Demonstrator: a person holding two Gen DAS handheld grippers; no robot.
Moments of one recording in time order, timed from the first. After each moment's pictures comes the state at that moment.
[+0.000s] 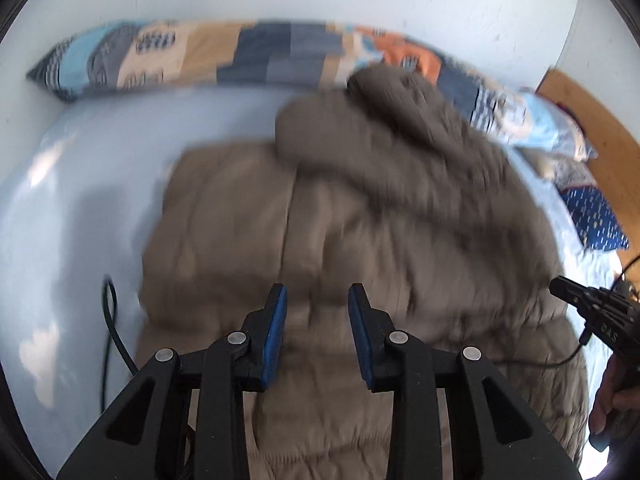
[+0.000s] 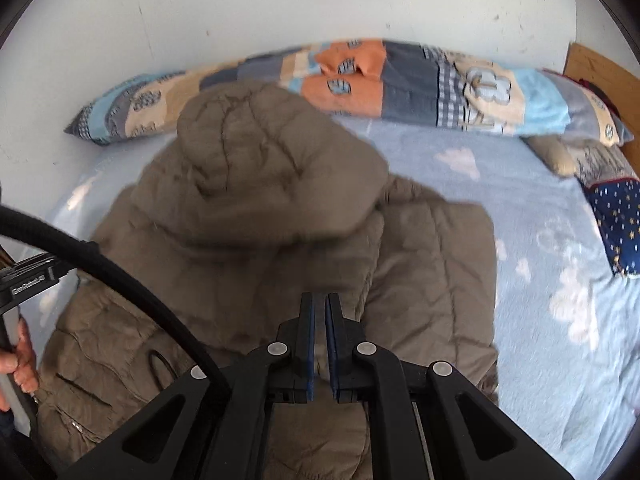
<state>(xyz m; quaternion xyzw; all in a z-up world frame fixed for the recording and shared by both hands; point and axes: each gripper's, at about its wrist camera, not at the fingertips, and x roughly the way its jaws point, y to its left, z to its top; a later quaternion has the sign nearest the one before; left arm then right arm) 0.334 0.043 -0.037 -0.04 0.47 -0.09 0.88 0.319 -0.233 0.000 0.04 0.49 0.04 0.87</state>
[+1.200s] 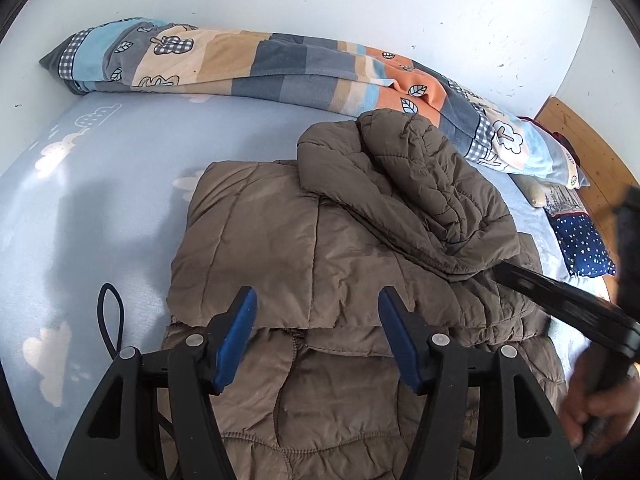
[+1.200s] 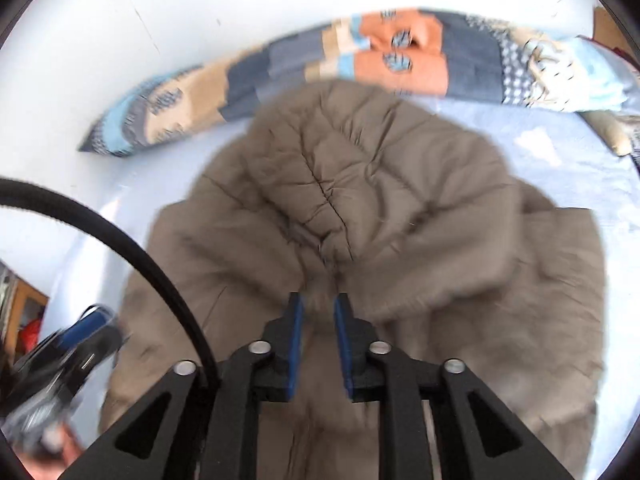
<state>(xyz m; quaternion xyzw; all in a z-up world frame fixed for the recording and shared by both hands) 0.335 0.075 -0.003 -0.08 0.43 -0.10 0.89 0.367 -0.170 0.025 0.12 0.50 0.09 0.86</state>
